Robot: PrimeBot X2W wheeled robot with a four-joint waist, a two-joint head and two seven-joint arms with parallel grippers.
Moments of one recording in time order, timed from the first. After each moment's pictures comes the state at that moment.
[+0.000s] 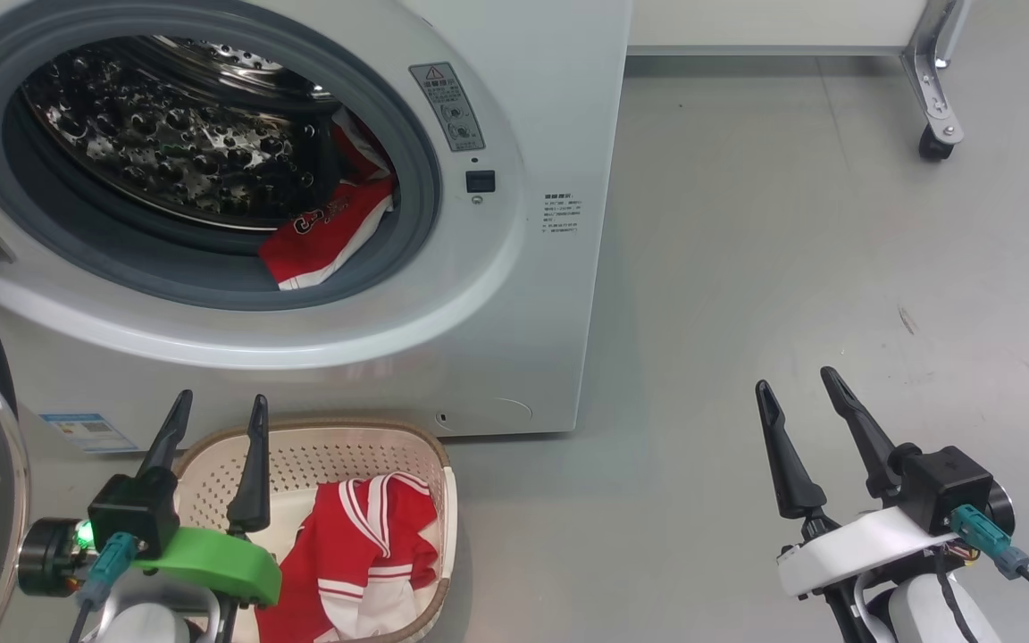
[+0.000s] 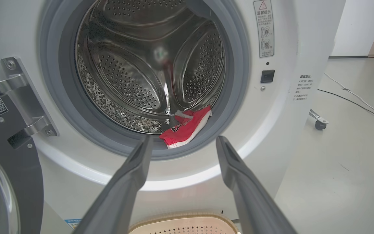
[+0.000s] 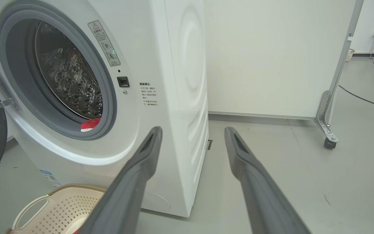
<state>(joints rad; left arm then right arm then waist) -0.12 0.04 -0.06 0.29 -0.17 -0.07 -0.25 -0.03 -0.05 0.14 0.17 0.24 0.12 -0.26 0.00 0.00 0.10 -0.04</state>
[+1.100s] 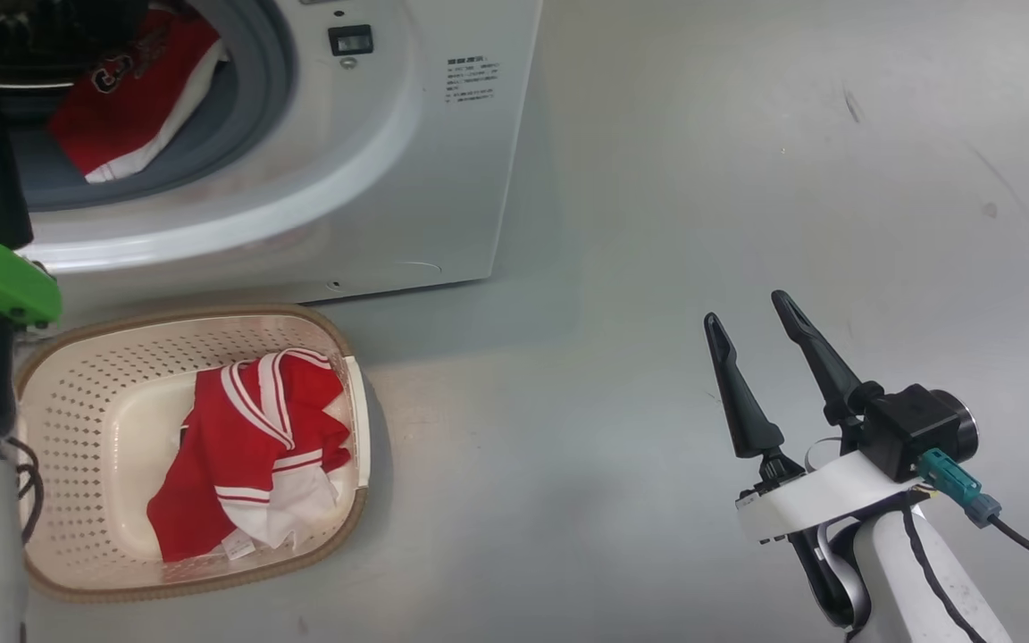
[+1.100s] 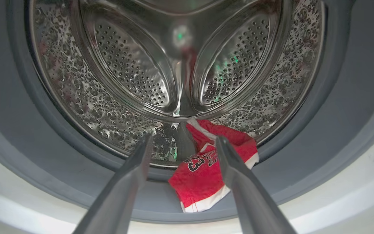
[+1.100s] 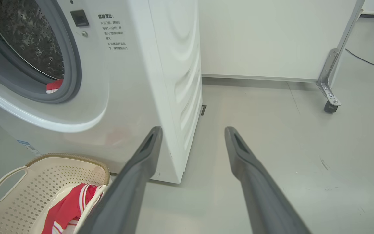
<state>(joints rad) -0.57 0.21 0.10 0.28 -0.39 -0.11 0.05 -0.15 -0.05 0.23 0.12 0.23 0.12 -0.26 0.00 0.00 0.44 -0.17</state>
